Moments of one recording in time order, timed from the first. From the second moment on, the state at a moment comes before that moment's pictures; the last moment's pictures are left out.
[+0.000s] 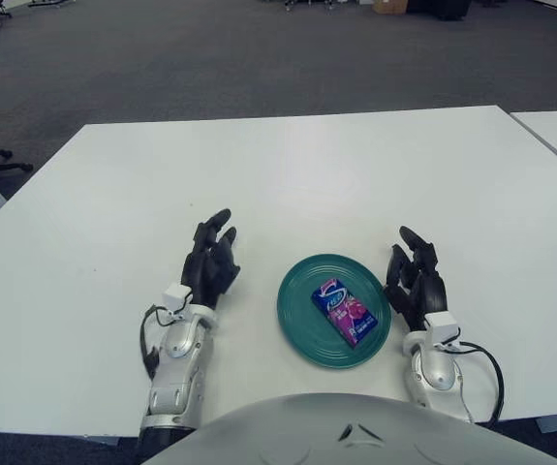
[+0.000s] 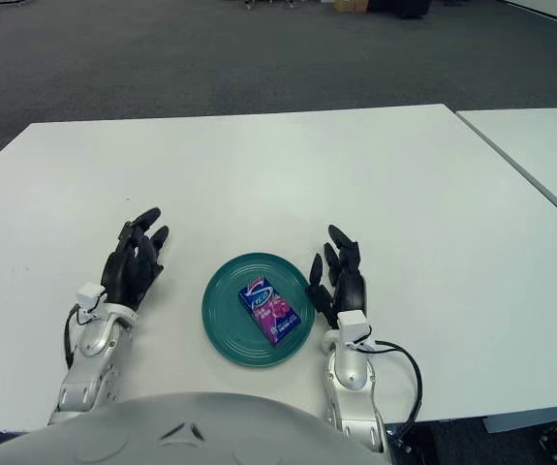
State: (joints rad) left arm 0.30 -0.04 -0.02 -0.08 -0.19 -0.09 -0.03; right arm 0.46 0.10 0.07 -0.18 -0.13 -0.11 -0.18
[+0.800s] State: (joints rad) left arm 0.36 -0.02 -0.05 -0.13 -0.15 -0.07 -0.09; right arm 0.47 0.09 0.05 -0.19 -0.07 -0.11 -0.11
